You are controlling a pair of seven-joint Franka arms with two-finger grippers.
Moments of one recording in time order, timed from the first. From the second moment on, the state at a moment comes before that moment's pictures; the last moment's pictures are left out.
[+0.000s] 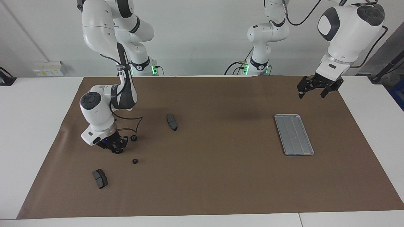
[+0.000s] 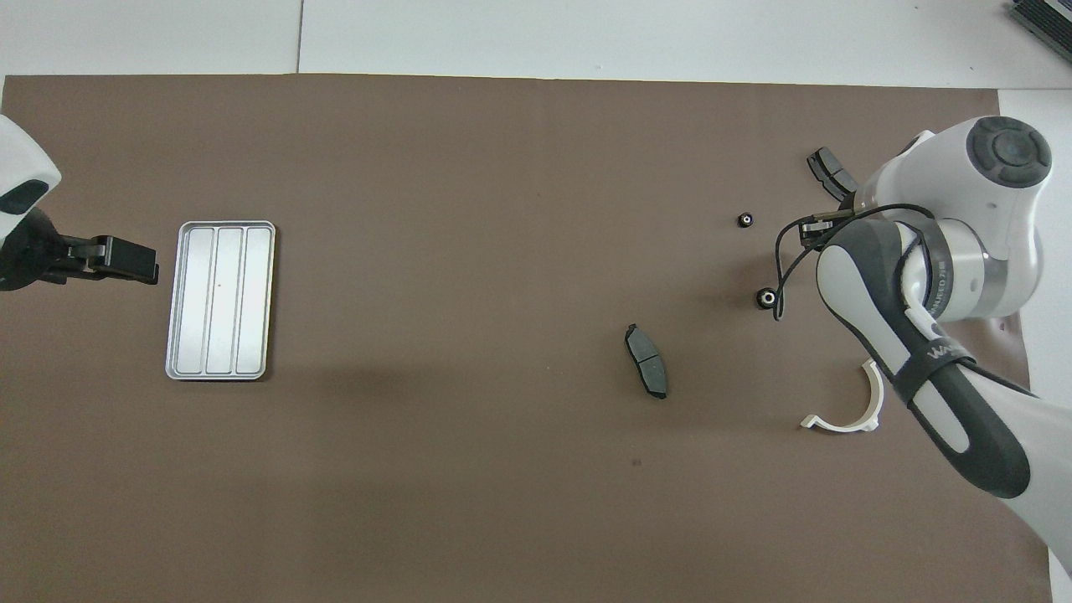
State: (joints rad) left arm 0.07 -0.02 -0.11 -1.73 0.01 1.73 0.03; right arm -0.01 0.35 0.02 -1.76 -0.06 2.14 0.02
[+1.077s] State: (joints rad) left arm 0.07 -0.02 -0.11 -1.73 0.01 1.73 0.03; right arm 0.44 0.52 0.21 -1.63 -0.13 2.29 0.95
